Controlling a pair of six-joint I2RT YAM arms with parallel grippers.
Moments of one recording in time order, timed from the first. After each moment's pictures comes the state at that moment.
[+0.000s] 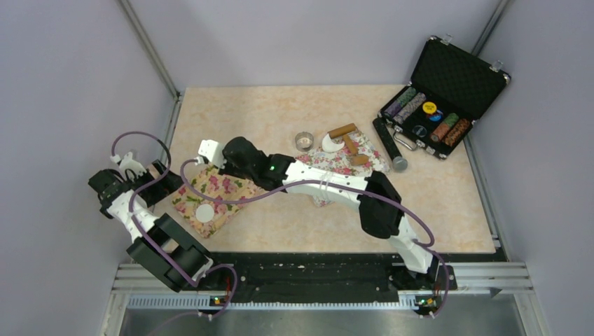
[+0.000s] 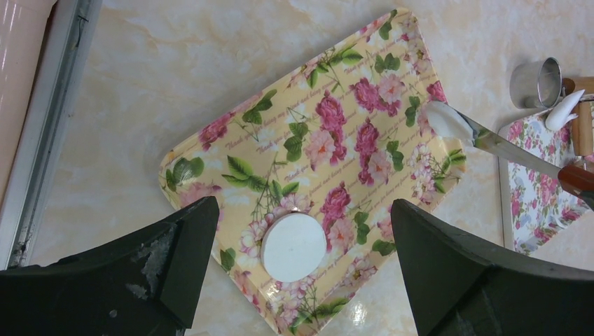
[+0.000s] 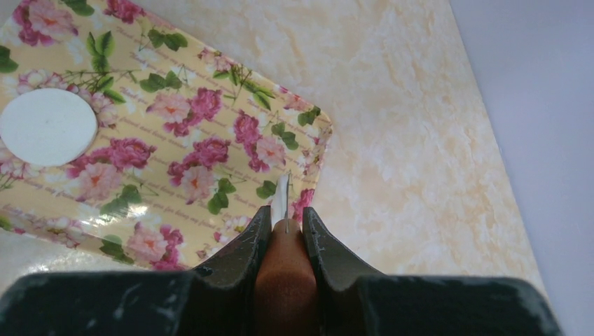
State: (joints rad) left arm 0.91 1.25 0.86 -0.60 0.79 0.18; right arm 1.15 2.21 2.04 -0.30 0.21 -0.43
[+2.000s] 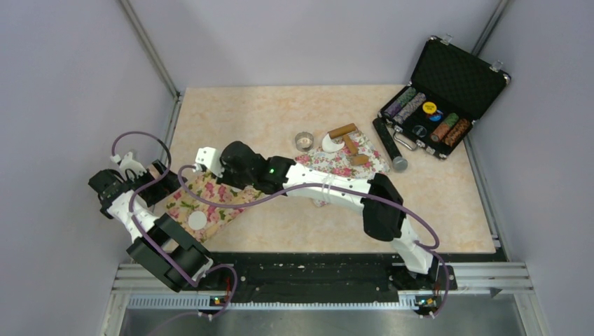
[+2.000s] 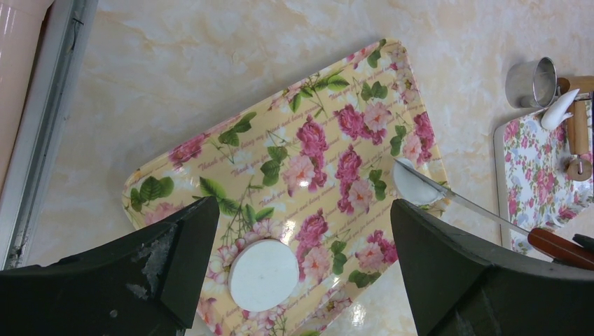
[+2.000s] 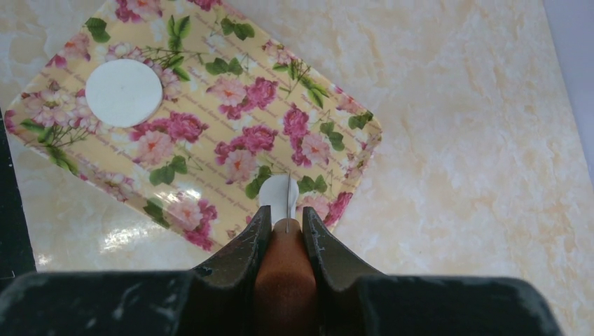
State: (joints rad) left arm 0.91 1.25 0.86 -0.60 0.80 0.18; right arm 1.20 2.19 2.03 -0.40 0.07 -0.34
